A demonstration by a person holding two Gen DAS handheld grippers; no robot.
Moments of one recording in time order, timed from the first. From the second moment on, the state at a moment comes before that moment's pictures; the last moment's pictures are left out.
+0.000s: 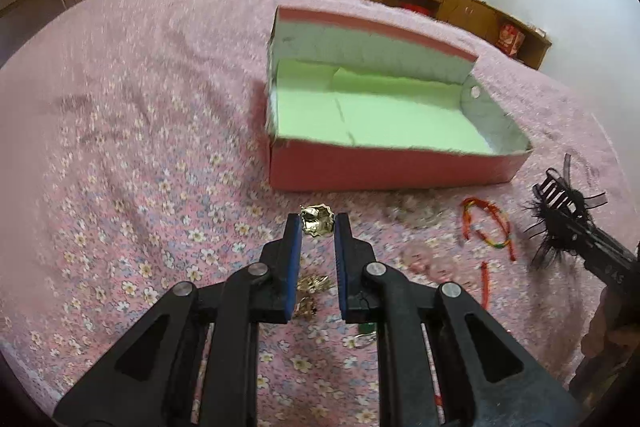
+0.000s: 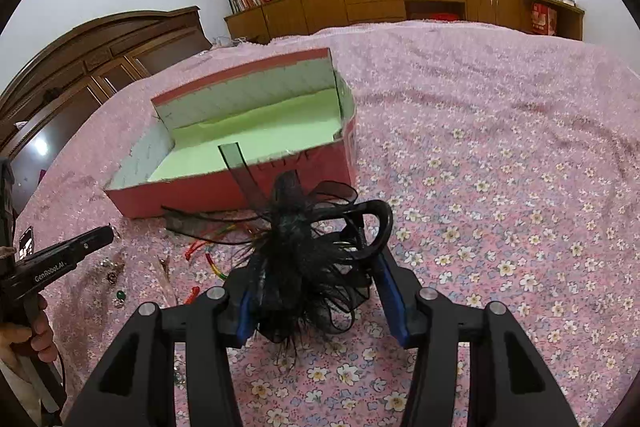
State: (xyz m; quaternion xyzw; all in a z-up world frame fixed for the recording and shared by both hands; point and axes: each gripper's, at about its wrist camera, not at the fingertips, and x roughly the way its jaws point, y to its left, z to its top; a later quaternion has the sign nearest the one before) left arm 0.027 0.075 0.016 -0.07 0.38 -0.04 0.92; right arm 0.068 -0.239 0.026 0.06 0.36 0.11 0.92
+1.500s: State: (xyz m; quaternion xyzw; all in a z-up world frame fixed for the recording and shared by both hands) left arm 0.169 0.056 0.043 -0.04 0.33 -0.05 0.94; right arm 0.219 -0.196 0.065 0.02 0.37 0.12 0.92
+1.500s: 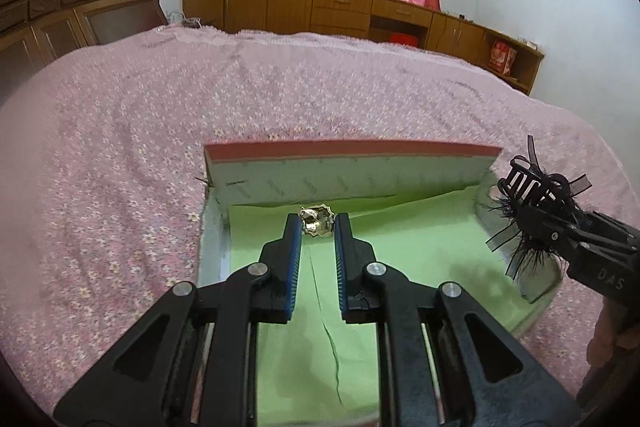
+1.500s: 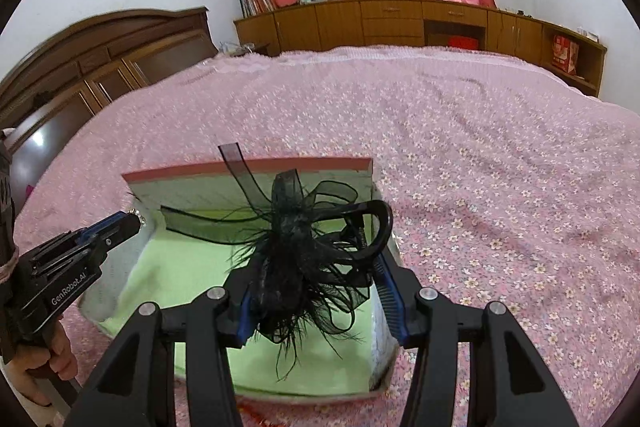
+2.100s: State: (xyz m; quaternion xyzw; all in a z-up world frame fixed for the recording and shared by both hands) left arm 0.198 0.055 0.017 -0.01 0.38 -0.05 0.93; right arm 0.254 -0.183 0.026 0.01 0.42 0.08 0.90
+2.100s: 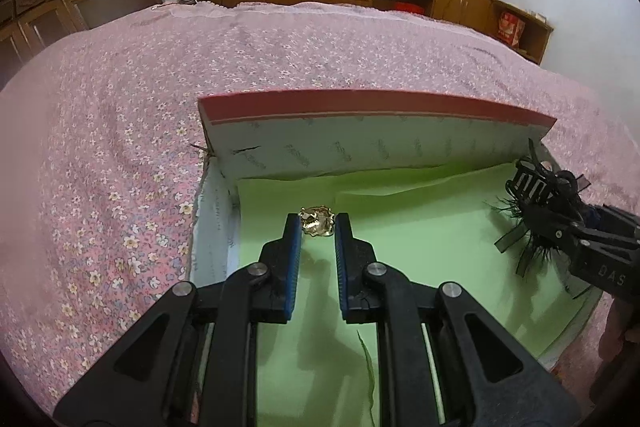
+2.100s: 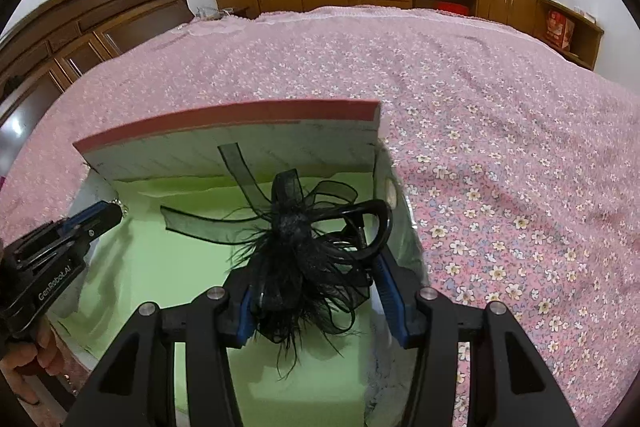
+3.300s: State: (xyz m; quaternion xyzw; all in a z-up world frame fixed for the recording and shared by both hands) left arm 0.138 0.043 0.068 -0.04 0.34 -0.08 0.94; right arm 0.186 -0.207 0.090 0.06 0.35 0.13 0.93
